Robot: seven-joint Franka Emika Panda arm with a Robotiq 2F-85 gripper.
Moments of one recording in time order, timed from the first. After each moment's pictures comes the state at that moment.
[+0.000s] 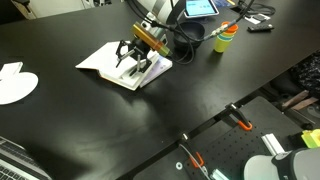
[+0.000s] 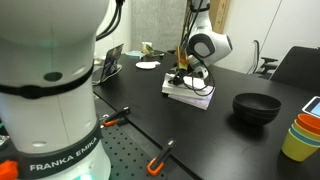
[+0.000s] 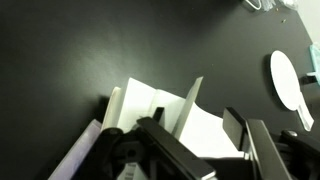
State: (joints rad) arm 0.00 0.58 0.11 -2.02 1.04 2.23 -0.20
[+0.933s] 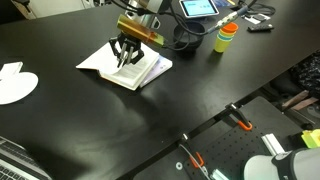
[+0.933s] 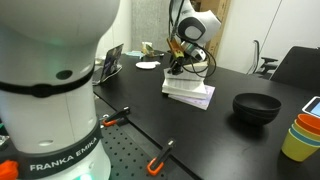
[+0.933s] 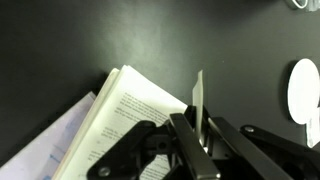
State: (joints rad) arm 0.13 0.43 0.10 -2.11 0.84 2.44 -0.12
